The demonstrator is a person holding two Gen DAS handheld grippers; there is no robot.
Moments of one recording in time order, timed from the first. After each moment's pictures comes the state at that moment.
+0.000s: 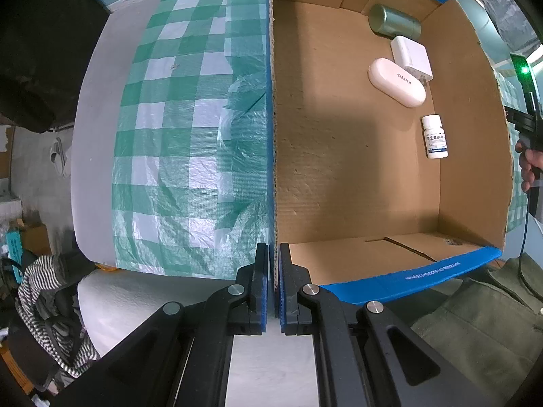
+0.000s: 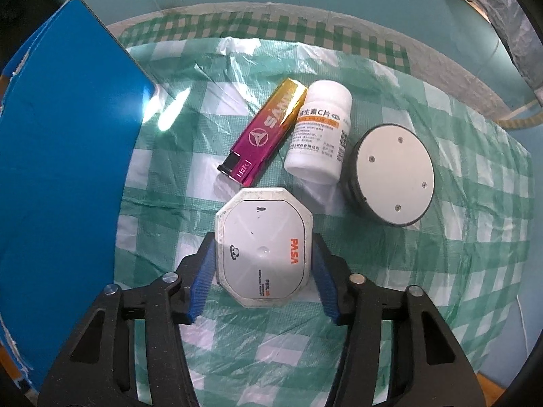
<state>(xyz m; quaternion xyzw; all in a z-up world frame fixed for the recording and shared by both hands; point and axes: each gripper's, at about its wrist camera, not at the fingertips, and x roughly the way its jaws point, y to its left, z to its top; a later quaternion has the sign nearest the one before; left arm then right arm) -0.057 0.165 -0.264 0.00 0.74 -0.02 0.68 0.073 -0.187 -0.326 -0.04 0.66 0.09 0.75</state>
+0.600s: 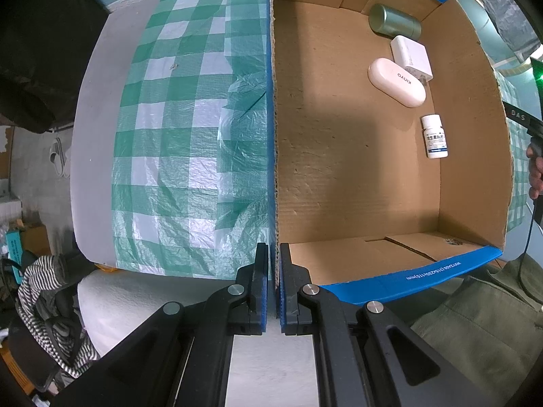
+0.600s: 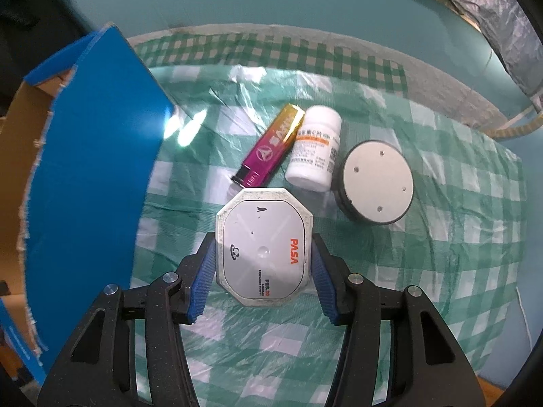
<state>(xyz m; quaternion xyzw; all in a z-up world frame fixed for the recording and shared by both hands) -0.058 0.165 -0.263 0.00 0.74 -0.02 0.68 0.058 -0.184 -0.289 -0.03 0.62 0.10 0.78</state>
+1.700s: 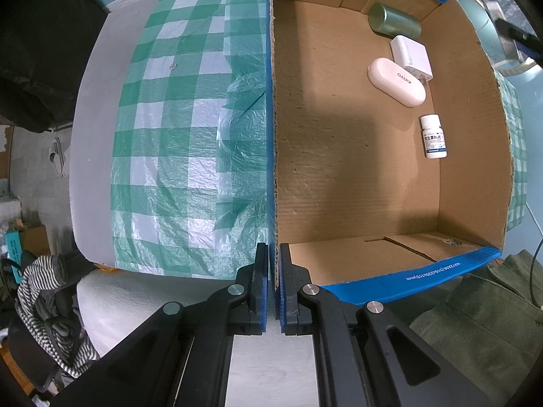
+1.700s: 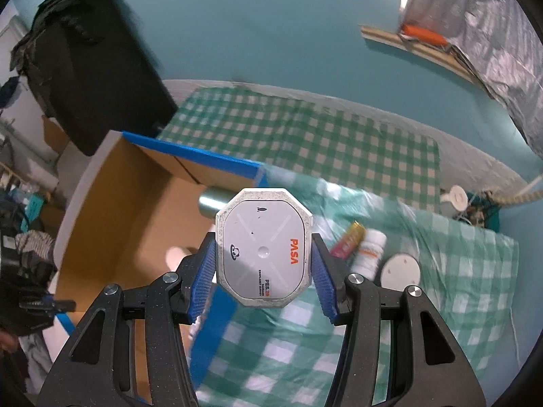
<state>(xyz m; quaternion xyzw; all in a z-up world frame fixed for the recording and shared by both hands) -0.058 0.165 -0.263 0.00 0.74 -0.02 0.67 0.082 -0.116 -0.183 -0.03 0.54 0.20 0.82</state>
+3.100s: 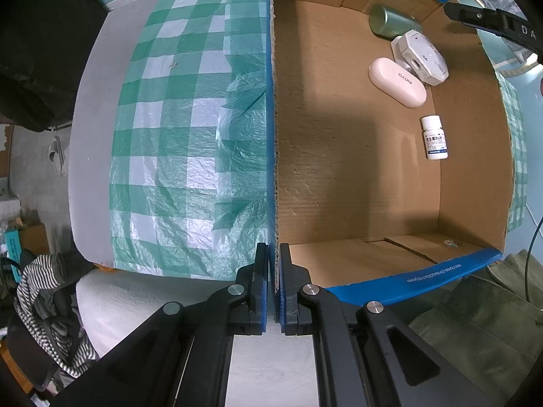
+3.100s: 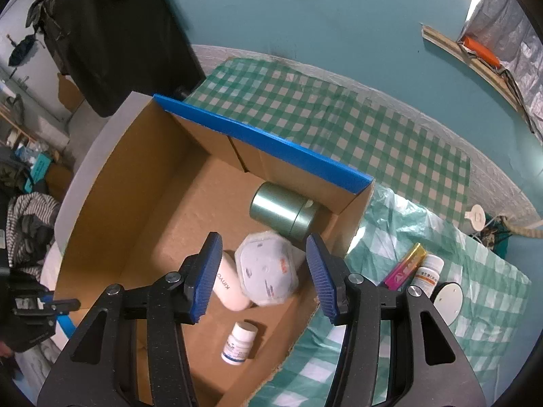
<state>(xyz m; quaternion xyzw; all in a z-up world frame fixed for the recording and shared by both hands) -0.059 0.165 -0.266 -0.01 0.74 -0.02 0.67 0.090 -0.046 -0.212 -0.08 0.57 0.25 0.78</state>
